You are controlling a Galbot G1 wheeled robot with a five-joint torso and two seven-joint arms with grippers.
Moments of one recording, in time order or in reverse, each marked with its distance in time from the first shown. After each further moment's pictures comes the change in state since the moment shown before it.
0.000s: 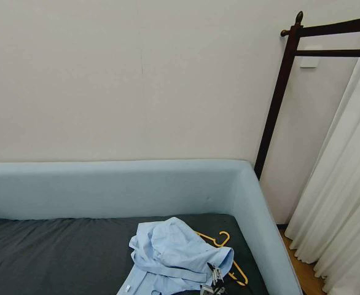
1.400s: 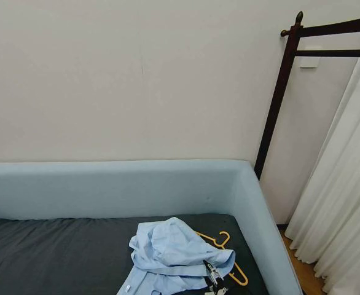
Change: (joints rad) left arm 0.014 -0.007 0.005 -0.002 -0.006 -0.028 0.008; right arm -0.058 0.078 0.282 -0.135 -0.759 0.199 0.197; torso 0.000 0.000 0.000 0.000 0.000
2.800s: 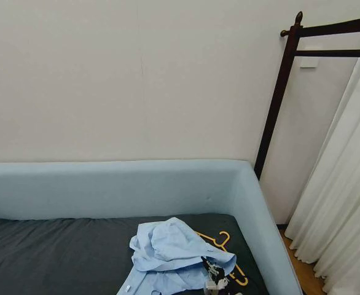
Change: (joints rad) left arm -0.029 0.053 -0.022 0.010 0.002 0.005 0.003; right arm 0.026 -0.271 -0.232 0.488 0.644 -0.102 -0.225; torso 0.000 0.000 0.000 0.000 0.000
